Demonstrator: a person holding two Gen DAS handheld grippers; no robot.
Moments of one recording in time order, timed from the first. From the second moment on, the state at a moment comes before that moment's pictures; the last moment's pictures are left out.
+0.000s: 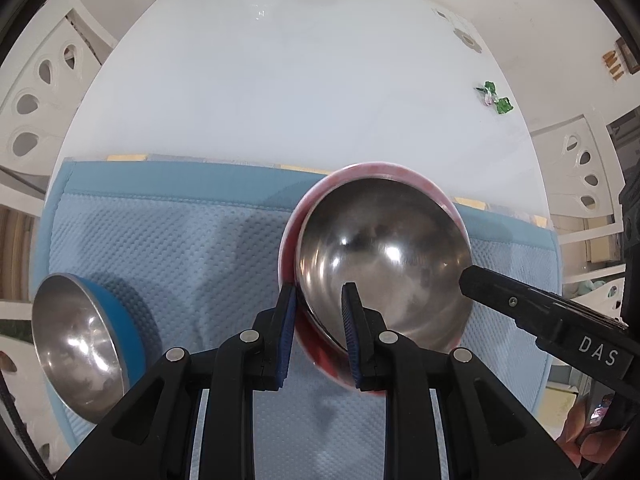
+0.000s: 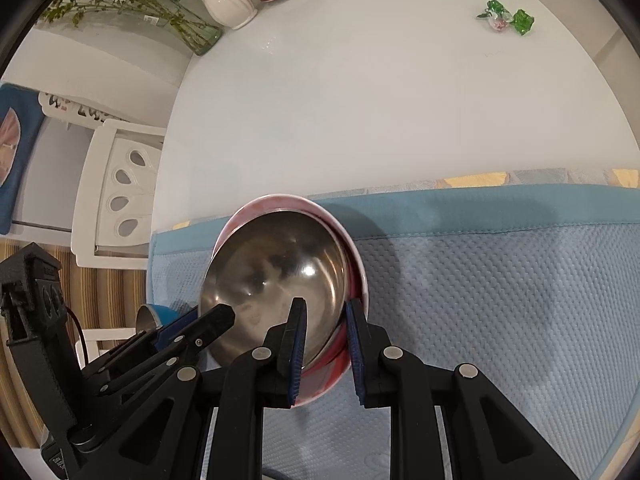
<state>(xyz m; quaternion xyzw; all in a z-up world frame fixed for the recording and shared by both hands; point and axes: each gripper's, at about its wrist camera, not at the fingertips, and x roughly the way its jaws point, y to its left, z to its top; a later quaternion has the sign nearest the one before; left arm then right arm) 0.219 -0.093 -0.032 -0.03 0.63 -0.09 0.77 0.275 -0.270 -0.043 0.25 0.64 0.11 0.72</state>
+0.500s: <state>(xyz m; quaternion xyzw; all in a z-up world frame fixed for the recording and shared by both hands) 0.190 -0.058 0.008 -0.06 0.61 -0.09 0.78 0.260 -0.233 -0.005 0.24 0.63 0.14 0.72</state>
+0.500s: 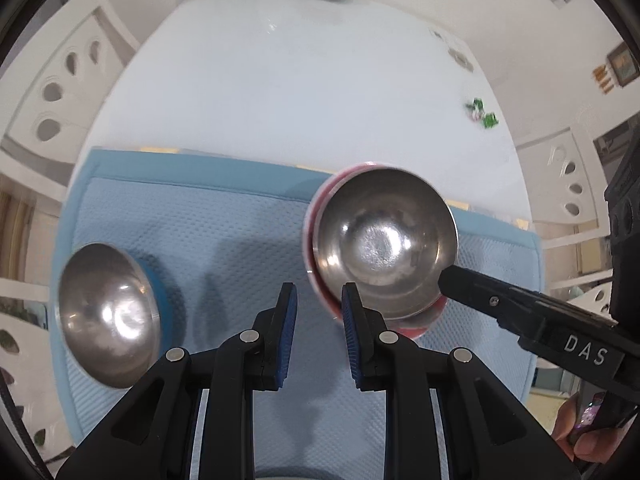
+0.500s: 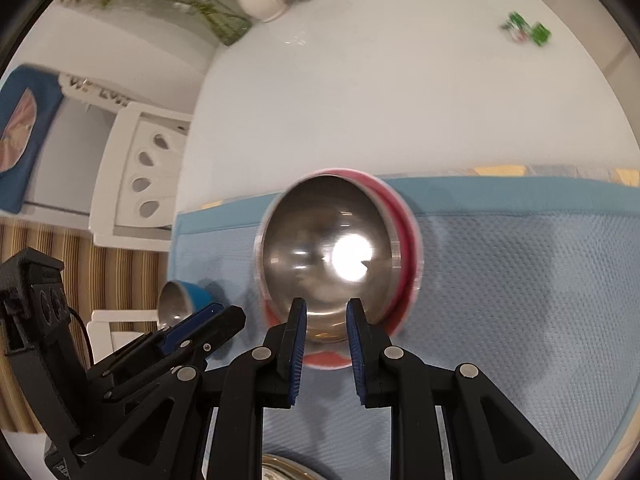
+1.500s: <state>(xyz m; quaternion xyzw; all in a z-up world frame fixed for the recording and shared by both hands) 0.157 0.162 -0.021 -0.11 0.61 0.05 0.78 0.240 -0.028 -0.031 0.18 0.66 0.22 0.69</state>
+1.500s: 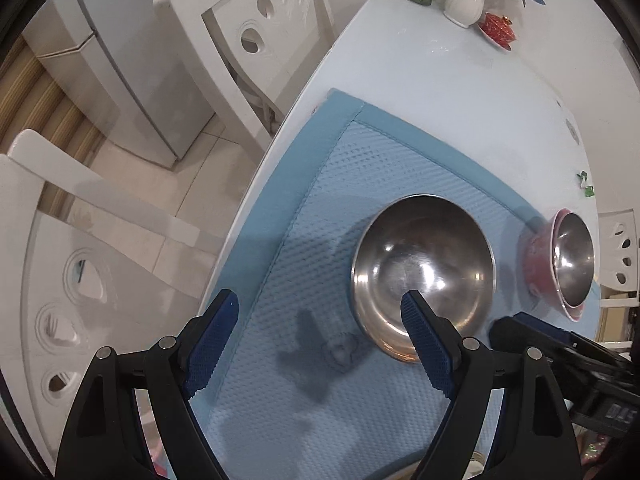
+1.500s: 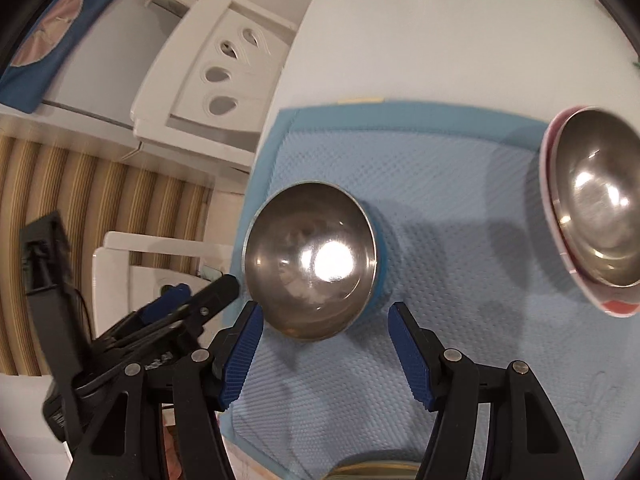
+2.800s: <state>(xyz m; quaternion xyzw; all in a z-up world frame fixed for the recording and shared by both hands) 0.175 0.137 -0.063 -0.12 0.64 -0.02 0.76 0.243 -0.013 -0.090 0.15 0.69 0.20 0.68</state>
